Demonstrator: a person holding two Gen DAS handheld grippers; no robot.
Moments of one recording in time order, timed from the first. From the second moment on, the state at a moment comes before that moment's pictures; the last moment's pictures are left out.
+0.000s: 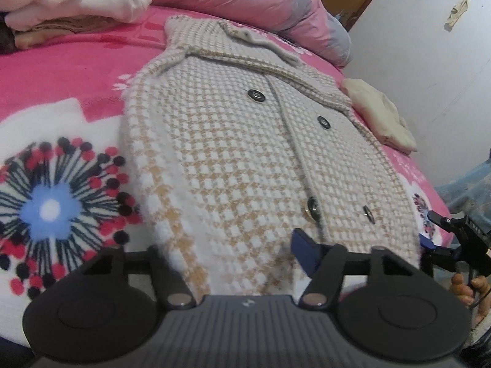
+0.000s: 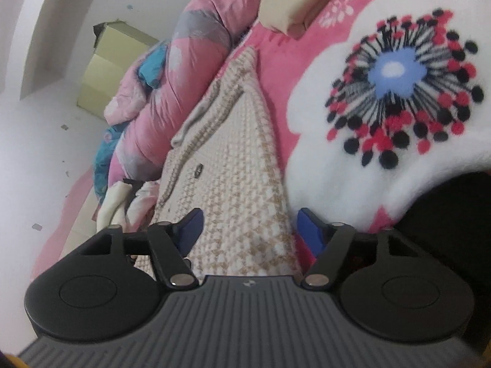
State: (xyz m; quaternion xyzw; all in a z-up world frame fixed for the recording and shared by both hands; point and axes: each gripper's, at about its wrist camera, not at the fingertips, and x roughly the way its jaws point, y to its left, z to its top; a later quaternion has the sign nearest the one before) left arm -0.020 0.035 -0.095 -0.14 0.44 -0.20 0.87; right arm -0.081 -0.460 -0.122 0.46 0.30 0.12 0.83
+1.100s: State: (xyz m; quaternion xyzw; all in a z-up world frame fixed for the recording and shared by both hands) left arm -0.022 -0.023 -0.091 0.04 0.46 -0.09 0.88; right arm -0.071 -0.432 -0.110 0.40 0.34 0.13 0.84
